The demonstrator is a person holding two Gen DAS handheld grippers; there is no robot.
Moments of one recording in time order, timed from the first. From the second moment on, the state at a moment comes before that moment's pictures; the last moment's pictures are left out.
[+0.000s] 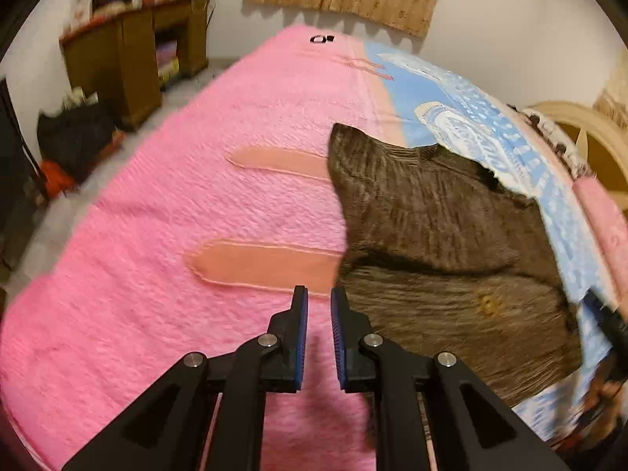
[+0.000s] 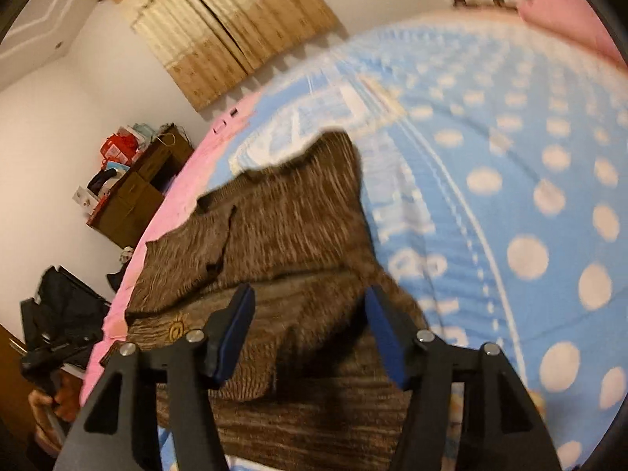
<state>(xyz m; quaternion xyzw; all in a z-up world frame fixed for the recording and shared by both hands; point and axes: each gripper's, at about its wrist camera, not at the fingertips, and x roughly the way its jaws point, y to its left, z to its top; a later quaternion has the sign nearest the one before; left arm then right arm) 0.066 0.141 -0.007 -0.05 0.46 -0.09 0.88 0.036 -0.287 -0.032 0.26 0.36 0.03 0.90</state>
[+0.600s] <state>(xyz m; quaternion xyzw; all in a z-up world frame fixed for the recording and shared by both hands) 0.014 0.147 -0.009 0.02 0.42 -0.11 0.90 0.086 0.019 -0.059 -0.06 0.41 0.36 0.83</state>
